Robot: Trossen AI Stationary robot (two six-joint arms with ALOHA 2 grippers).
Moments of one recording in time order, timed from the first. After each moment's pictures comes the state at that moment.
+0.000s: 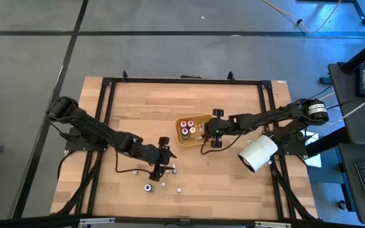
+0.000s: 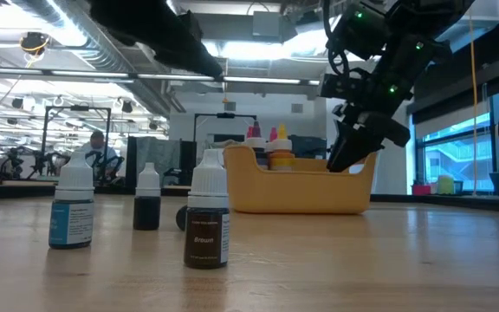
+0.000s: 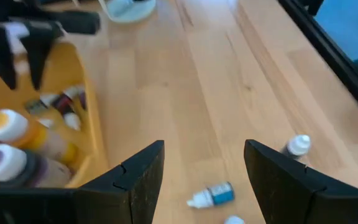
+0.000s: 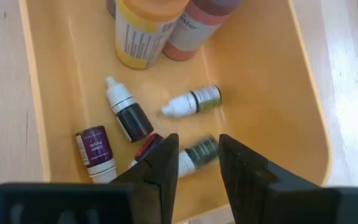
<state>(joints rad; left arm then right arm) -0.38 1.50 0.90 -0.05 -0.22 -0.07 0.00 1.52 0.79 -0.28 0.31 -0.11</state>
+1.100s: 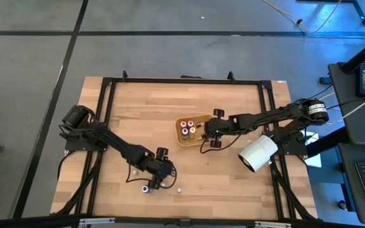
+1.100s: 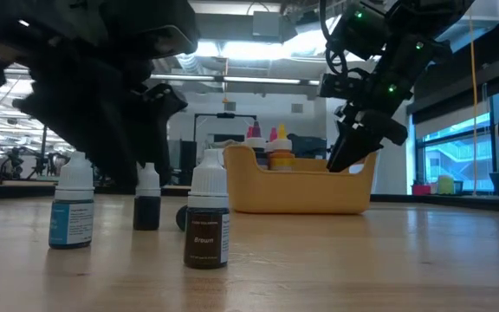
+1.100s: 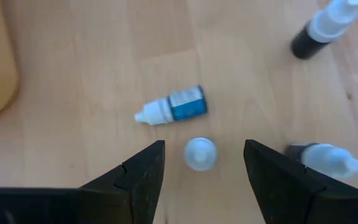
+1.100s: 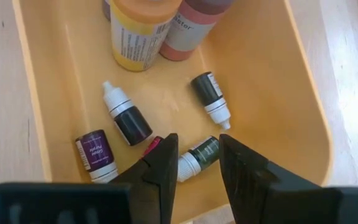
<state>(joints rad) -0.44 1.75 1.00 -0.31 -0.19 -0.23 0.00 1.52 0.79 -0.28 0.31 -0.06</state>
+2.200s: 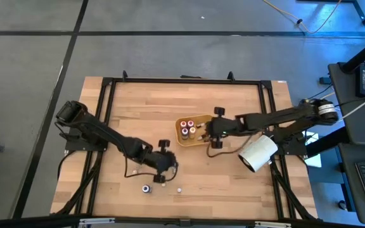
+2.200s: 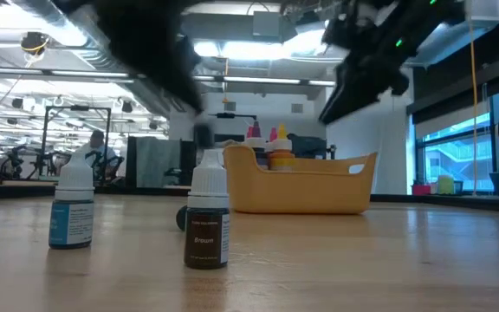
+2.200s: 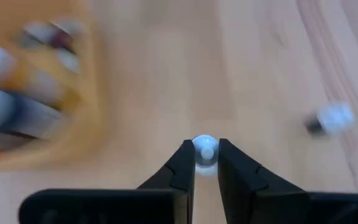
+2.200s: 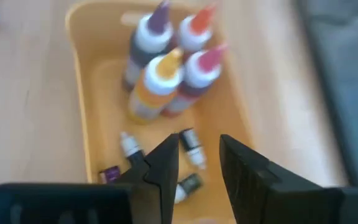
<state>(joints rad) -0.39 1.64 1.05 -0.32 -0.29 -0.22 0.09 1.38 0.86 -0.33 0.38 -0.11</state>
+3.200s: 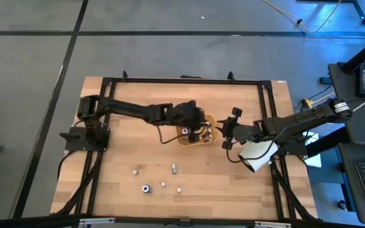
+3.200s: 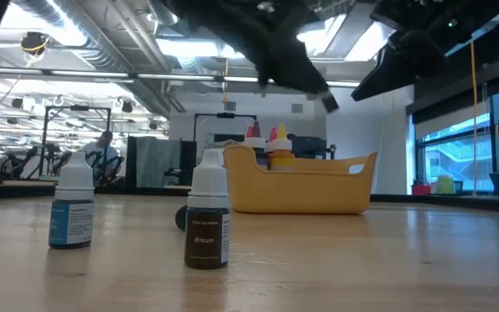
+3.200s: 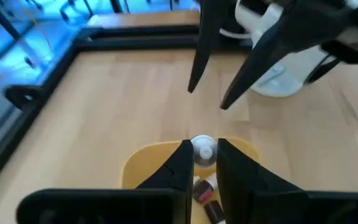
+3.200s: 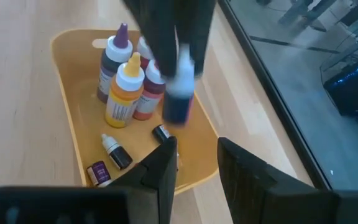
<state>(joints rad) 0.06 1.84 1.36 -0.04 -0.11 0.04 0.23 1.10 0.68 -0.31 0.64 0.04</state>
